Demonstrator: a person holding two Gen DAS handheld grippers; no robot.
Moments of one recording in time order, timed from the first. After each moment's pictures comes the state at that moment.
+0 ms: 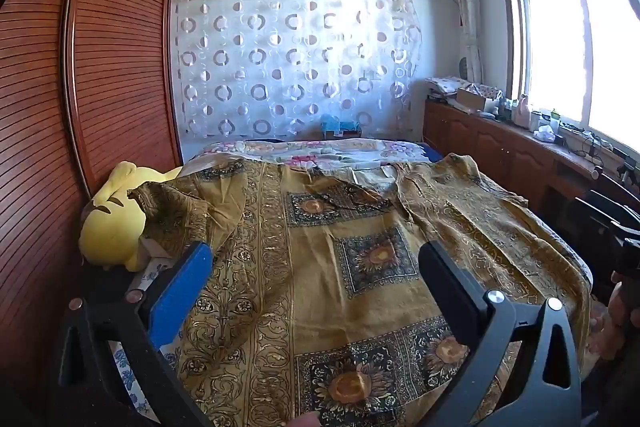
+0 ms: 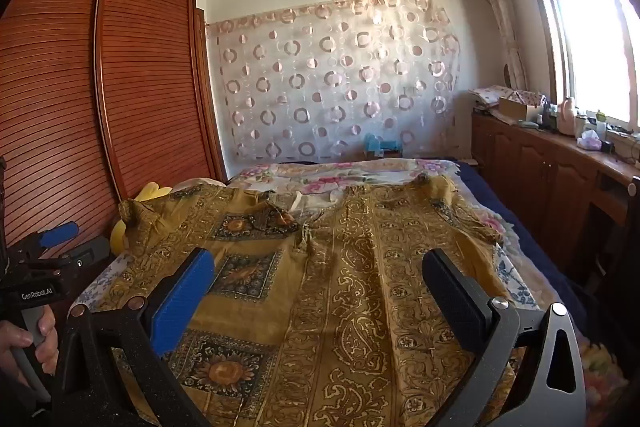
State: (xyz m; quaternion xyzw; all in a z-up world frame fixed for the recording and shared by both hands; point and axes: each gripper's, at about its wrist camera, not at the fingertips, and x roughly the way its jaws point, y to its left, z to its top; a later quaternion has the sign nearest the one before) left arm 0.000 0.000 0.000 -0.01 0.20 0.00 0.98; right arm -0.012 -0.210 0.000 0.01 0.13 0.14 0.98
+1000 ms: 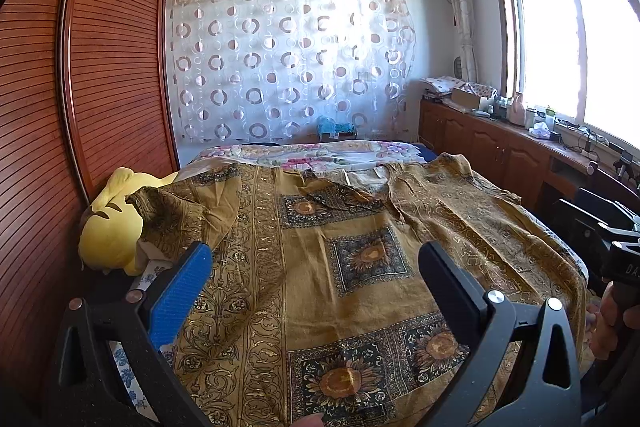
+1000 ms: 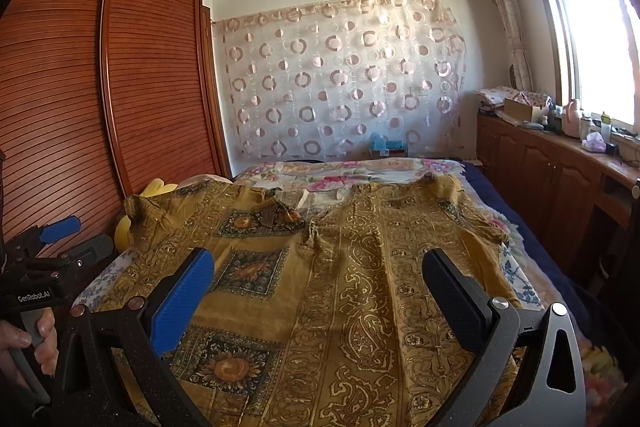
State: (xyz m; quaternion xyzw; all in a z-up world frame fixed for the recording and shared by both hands) left arm -0.007 -0.007 0.005 0.00 0.20 -0.01 0.98; right arm -0.013 -0.207 -0.001 0.01 0.13 0.15 0.98
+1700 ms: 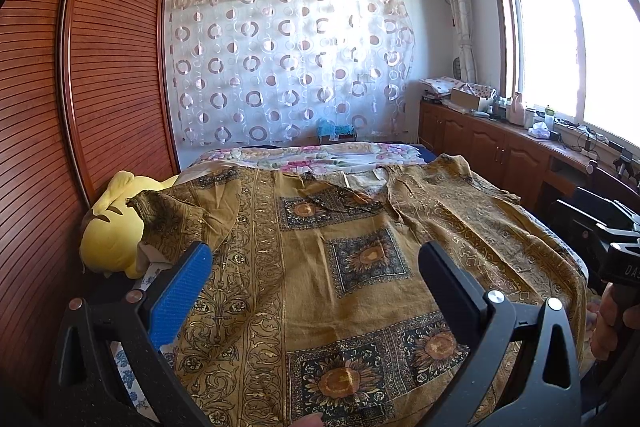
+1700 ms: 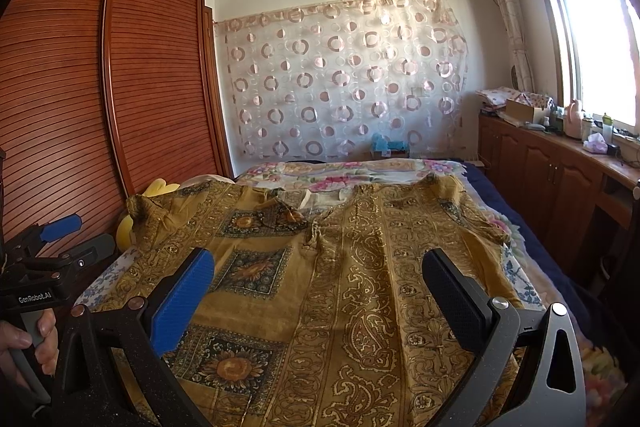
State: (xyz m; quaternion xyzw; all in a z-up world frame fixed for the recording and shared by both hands) left arm -0.008 -0.009 0.006 0.00 0.20 0.00 0.98; right arm -0.013 -0.207 -0.001 0.01 0.13 0.15 0.98
